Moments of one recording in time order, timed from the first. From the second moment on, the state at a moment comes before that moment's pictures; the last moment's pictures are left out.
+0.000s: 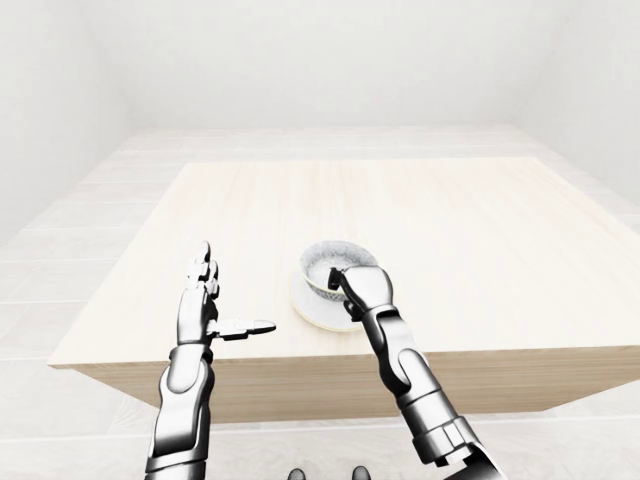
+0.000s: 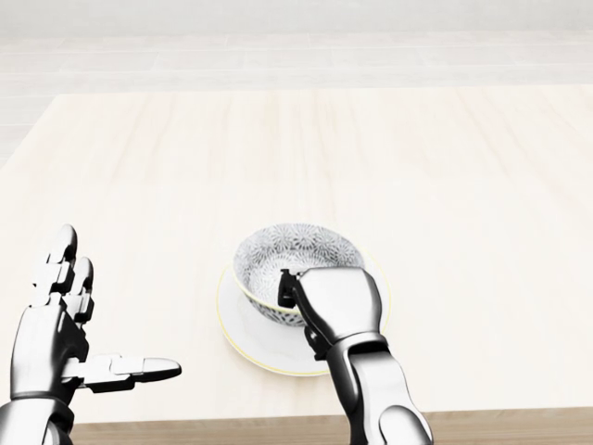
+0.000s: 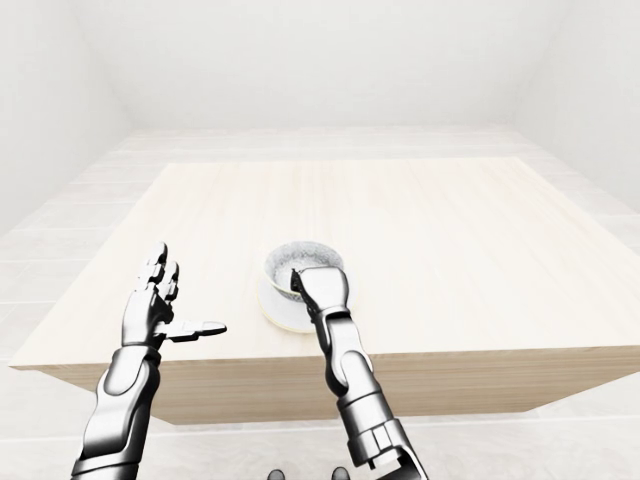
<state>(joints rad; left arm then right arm) -0.01 0.09 0.18 -0.04 -0.02 0.00 -0.08 -0.32 0.07 0.20 0.33 -1.31 0.09 -0.03</state>
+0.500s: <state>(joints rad) -0.01 0.09 0.18 -0.05 -0.02 0.01 -0.08 -0.31 0.06 0.20 0.33 -1.30 0.09 -0.03</state>
